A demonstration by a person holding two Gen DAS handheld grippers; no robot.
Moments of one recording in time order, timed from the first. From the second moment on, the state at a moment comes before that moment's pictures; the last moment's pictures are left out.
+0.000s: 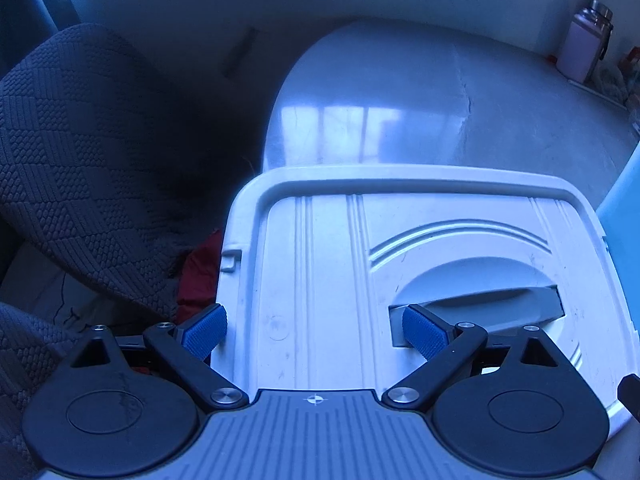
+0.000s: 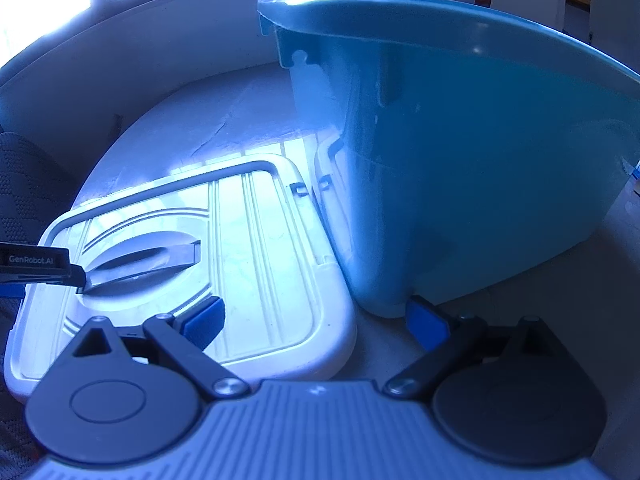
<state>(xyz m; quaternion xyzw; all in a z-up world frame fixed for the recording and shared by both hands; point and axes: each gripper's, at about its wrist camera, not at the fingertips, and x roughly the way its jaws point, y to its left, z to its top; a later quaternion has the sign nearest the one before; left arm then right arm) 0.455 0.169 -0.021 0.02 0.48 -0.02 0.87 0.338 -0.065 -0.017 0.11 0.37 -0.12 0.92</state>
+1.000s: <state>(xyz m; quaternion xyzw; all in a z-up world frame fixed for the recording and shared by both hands) 0.465 0.219 -0.028 -0.08 0.52 -0.10 0.84 0.335 -0.065 -0.012 0.09 0.37 -0.13 0.92</state>
